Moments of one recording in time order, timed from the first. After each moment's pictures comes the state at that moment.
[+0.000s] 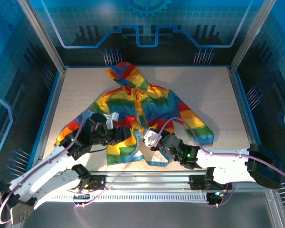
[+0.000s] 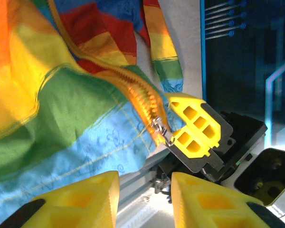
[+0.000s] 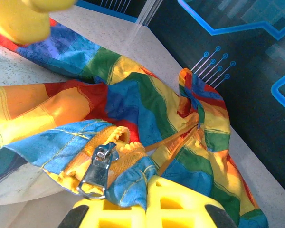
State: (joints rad) left arm -0.70 0.77 0.67 -0.48 0.32 -1.09; right arm 1.15 1.16 0.44 0.43 0.43 -0.44
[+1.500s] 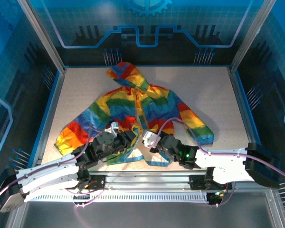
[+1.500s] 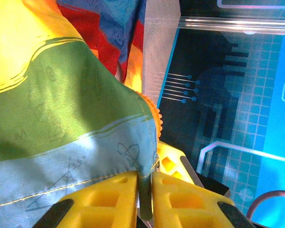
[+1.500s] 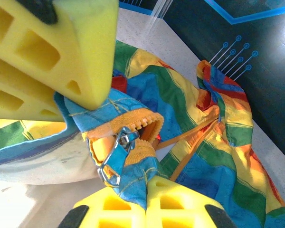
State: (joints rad) left arm -0.95 0.77 0.40 0.03 -0.10 -1.66; right arm 1.15 1.19 0.44 0.40 0.39 -0.38
